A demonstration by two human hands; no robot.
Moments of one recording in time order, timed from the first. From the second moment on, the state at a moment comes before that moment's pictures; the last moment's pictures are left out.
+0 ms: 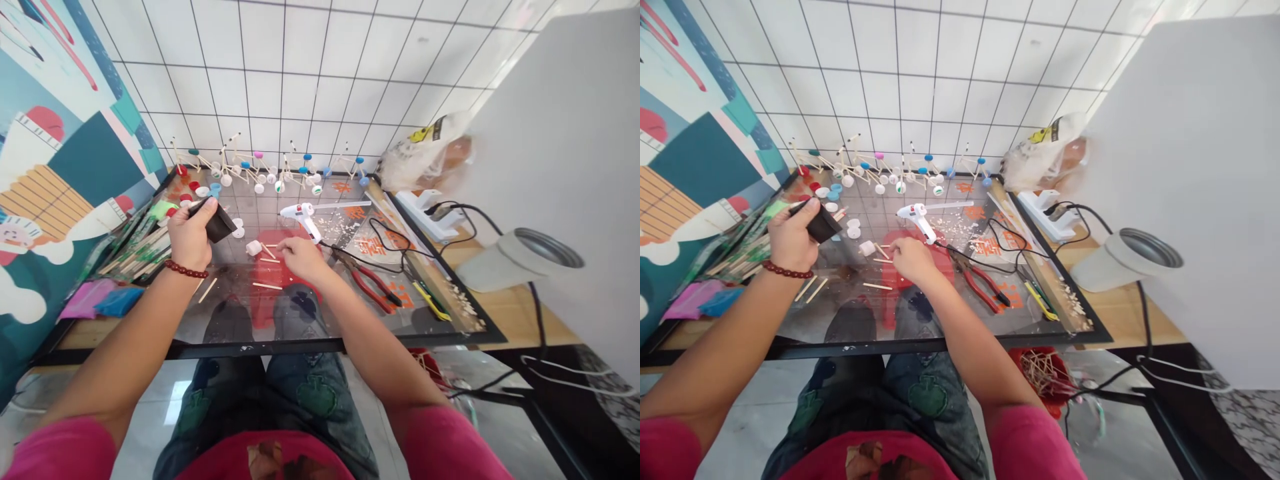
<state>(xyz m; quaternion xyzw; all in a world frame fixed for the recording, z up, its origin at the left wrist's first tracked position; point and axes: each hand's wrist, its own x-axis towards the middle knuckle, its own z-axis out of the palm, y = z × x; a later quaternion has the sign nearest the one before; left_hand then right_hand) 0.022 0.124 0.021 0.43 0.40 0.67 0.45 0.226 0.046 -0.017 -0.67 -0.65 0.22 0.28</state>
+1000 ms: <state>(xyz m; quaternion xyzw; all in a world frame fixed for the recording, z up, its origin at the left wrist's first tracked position) 0.032 0.105 0.022 0.43 0.41 0.61 0.53 0.224 0.043 -0.024 -0.65 -0.66 0.15 0.35</state>
